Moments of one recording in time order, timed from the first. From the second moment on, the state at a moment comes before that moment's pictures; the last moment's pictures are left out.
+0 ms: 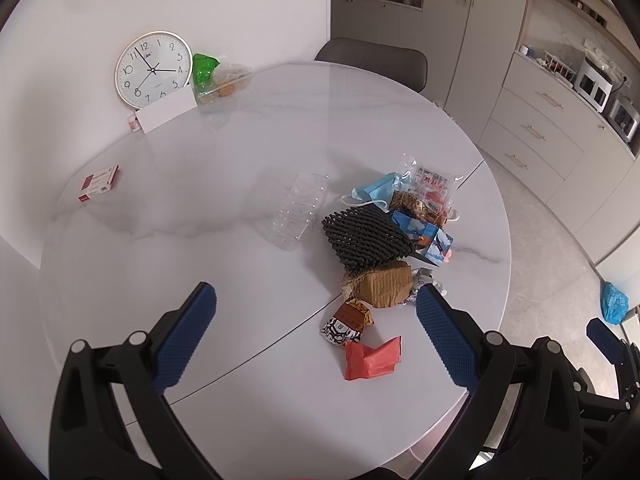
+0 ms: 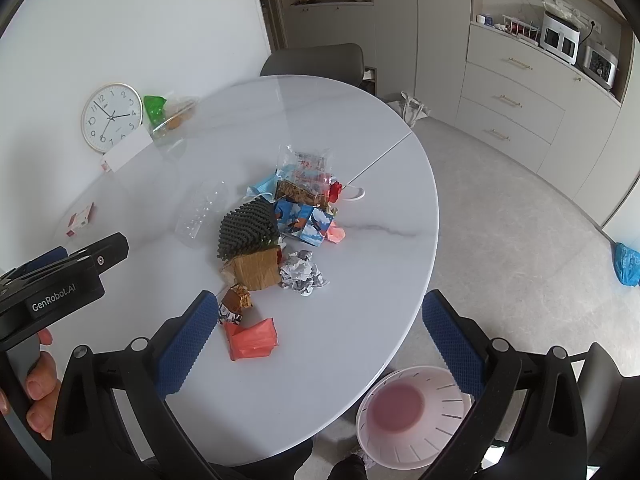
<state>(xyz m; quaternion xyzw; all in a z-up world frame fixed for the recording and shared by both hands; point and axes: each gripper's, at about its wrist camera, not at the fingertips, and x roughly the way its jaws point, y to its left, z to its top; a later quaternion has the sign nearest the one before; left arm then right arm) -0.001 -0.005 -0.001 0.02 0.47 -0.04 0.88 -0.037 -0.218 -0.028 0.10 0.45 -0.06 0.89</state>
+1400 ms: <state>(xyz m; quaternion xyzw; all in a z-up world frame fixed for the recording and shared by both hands) 0.218 0.004 -0.180 0.12 0.54 -0.15 0.82 0.031 -0.170 -0.143 0.13 0.55 -0.03 0.82</state>
